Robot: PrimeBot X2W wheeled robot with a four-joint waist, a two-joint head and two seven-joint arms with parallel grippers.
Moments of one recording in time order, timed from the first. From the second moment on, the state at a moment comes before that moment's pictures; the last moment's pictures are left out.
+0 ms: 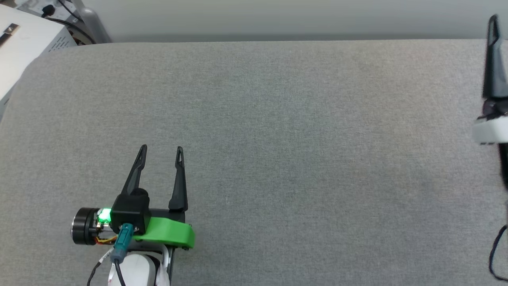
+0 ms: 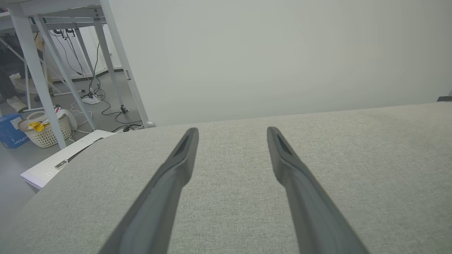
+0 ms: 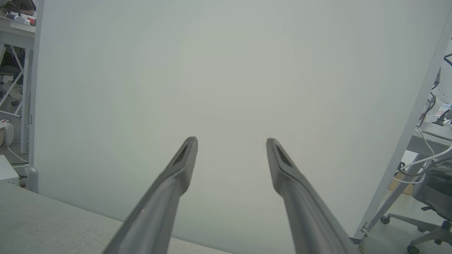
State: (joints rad) left arm -0.09 0.10 -0.13 0.03 -0.05 0.04 -0.26; right arm -0.49 -0.32 -0.06 0.07 0.09 0.13 -0.26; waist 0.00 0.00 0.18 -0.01
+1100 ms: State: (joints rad) left arm 0.02 0.09 -0.12 0.07 -0.07 0.00 -0.26; right arm 0.08 -0.06 -0.05 -0.01 0.15 0.13 -0.26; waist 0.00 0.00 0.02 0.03
